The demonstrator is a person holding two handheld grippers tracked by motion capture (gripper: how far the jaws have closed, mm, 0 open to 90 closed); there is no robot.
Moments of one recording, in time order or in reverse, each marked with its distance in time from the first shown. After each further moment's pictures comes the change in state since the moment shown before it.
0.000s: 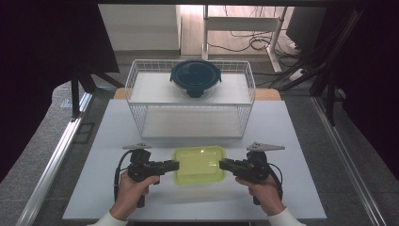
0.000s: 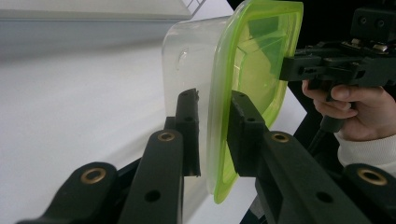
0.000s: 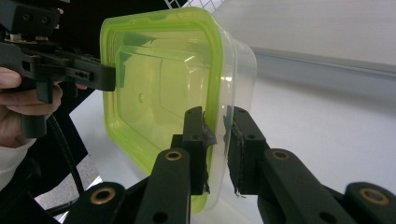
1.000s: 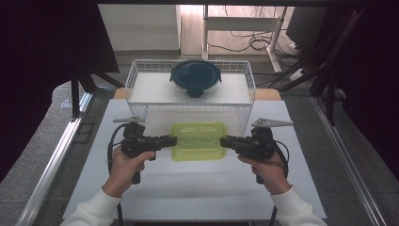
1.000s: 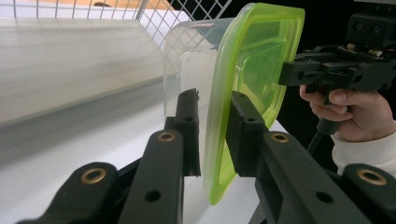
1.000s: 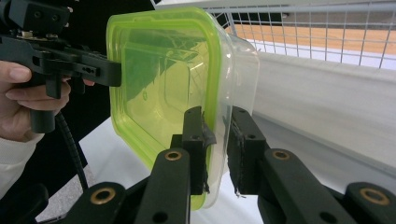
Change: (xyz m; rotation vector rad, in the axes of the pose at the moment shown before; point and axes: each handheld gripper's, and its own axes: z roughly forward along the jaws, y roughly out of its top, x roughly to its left) left arm -0.023 0.068 -0.031 -0.074 -0.010 0.085; right arm 0.018 0.069 -0.021 -0.073 0.010 -0.087
